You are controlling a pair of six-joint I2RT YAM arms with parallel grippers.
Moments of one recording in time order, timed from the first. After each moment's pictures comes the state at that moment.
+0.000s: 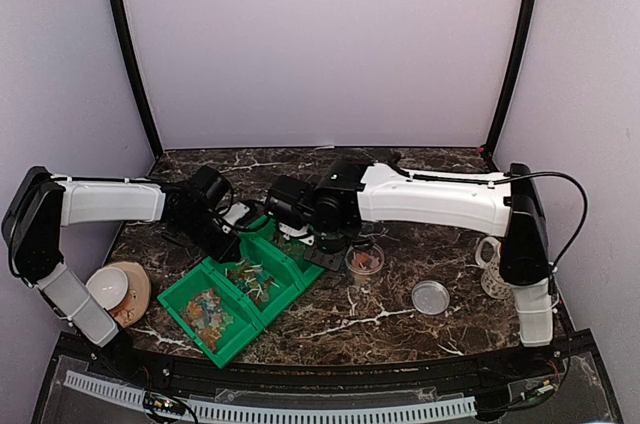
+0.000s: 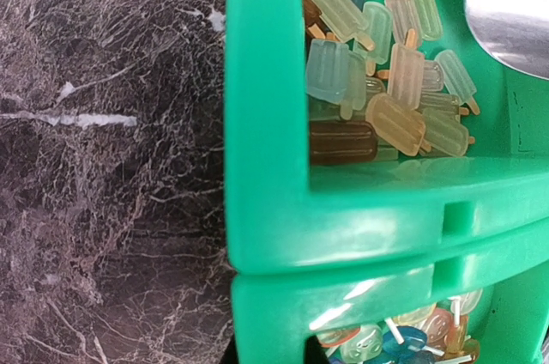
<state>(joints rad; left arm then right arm) -0.54 1.57 0.95 -0.58 0.15 0.06 1.18 2.10 1.91 -1.20 0.41 -0.04</state>
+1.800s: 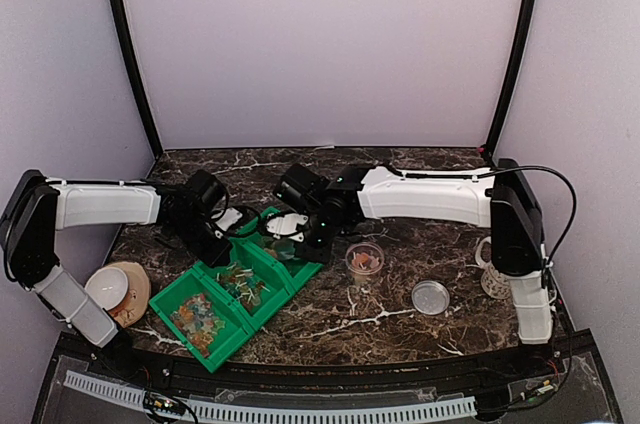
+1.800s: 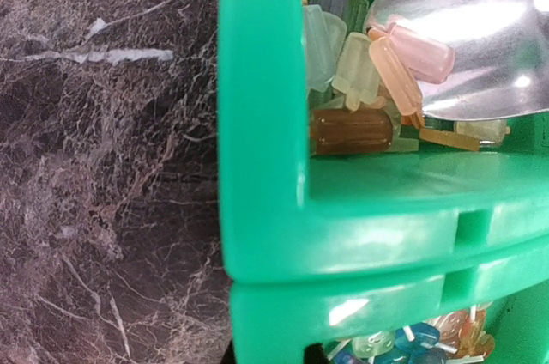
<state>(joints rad) -0.54 1.54 0.92 -0.63 0.07 0.09 1.09 2.14 1.81 -0.84 0.12 -0.41</state>
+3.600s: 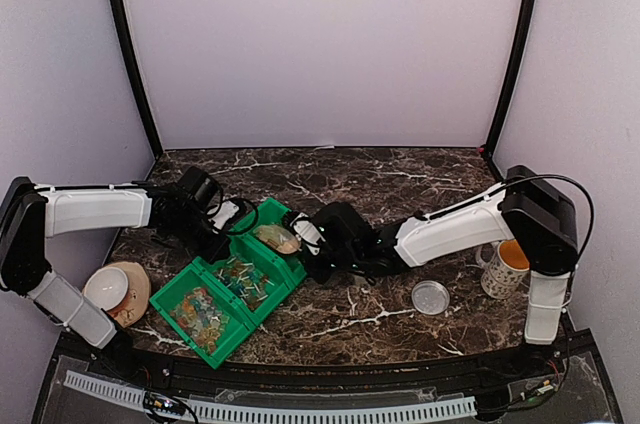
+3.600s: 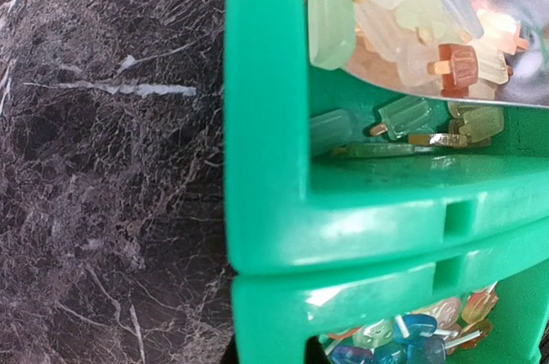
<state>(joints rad) -0.53 1.47 0.88 -0.56 0.07 0.08 1.09 1.96 1.18 0.09 0.13 0.01</state>
